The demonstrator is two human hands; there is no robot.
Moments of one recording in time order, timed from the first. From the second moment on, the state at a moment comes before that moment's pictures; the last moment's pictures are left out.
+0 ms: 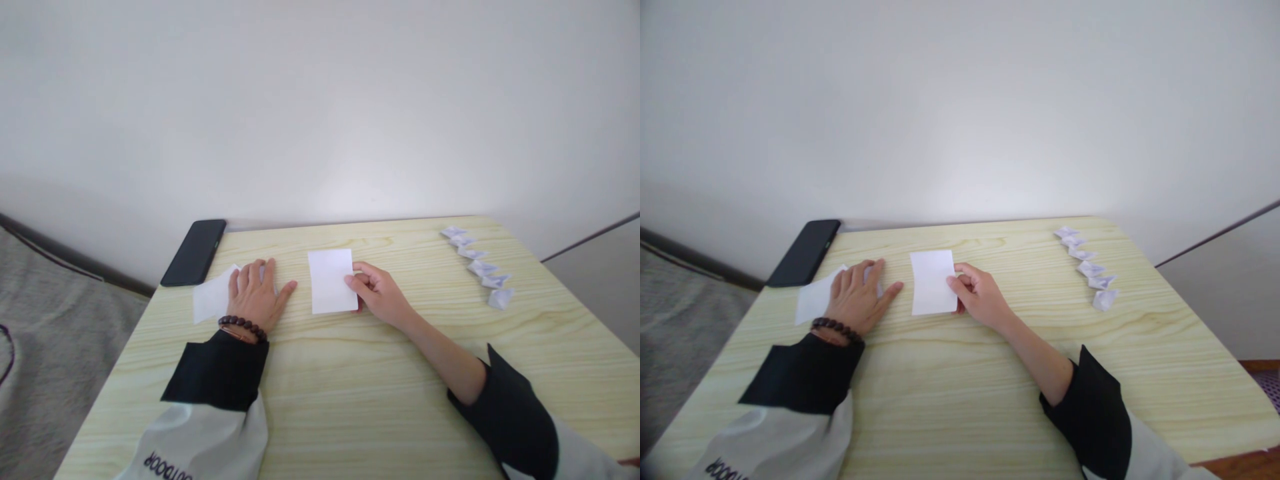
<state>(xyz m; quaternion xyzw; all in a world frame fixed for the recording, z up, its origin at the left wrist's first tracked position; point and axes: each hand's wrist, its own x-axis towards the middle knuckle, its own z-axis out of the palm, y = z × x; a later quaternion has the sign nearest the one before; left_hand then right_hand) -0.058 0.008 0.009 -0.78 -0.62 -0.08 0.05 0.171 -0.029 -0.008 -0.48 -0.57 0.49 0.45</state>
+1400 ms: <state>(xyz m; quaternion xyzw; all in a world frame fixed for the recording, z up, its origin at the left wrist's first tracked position) -0.016 -0.002 0.017 -0.56 -0.48 -0.32 -0.59 0.170 -0.032 -0.006 -0.49 -0.58 0.46 0.46</state>
